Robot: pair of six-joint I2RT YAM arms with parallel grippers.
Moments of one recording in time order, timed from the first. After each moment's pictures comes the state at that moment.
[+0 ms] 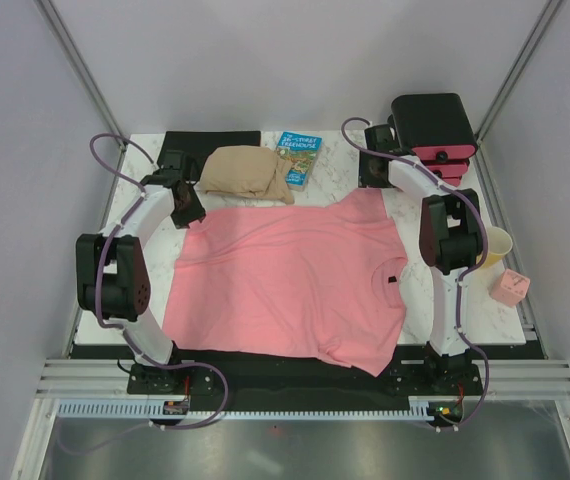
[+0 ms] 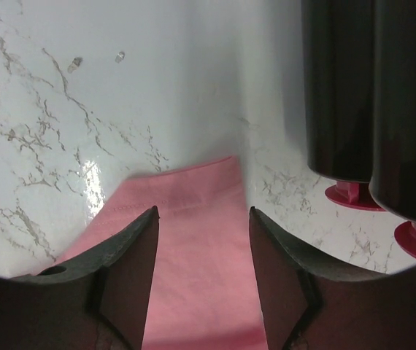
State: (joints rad) left arm -0.09 1.72 1.30 -0.67 -0.18 -0.52; right arm 0.22 2.21 1.79 -0.51 0.24 0.22
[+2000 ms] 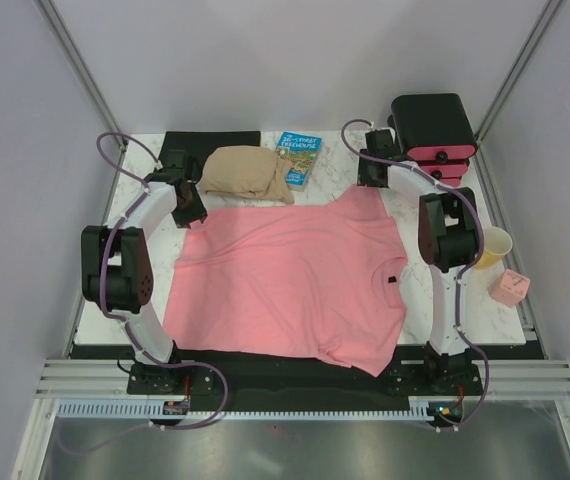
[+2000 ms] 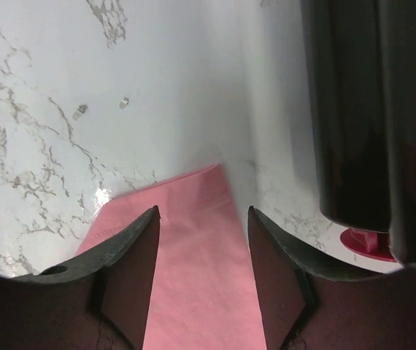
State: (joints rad) left arm -0.08 1.79 1.33 -0.66 -0.17 -0.47; right arm 0.21 2.25 1.74 -0.33 0.24 0.23
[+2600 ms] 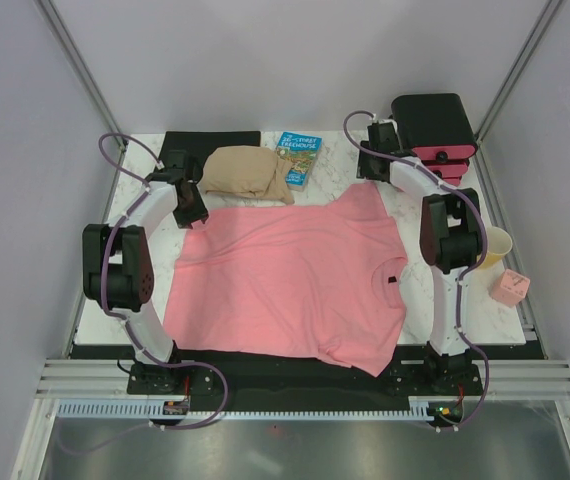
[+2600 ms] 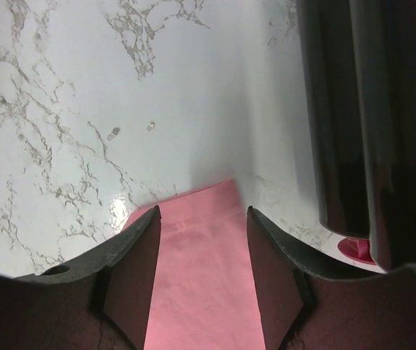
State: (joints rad) left arm -0.08 1.81 1.34 -0.66 -0.15 -0.47; right arm 0.21 2.23 1.79 -0.35 0.22 0.25
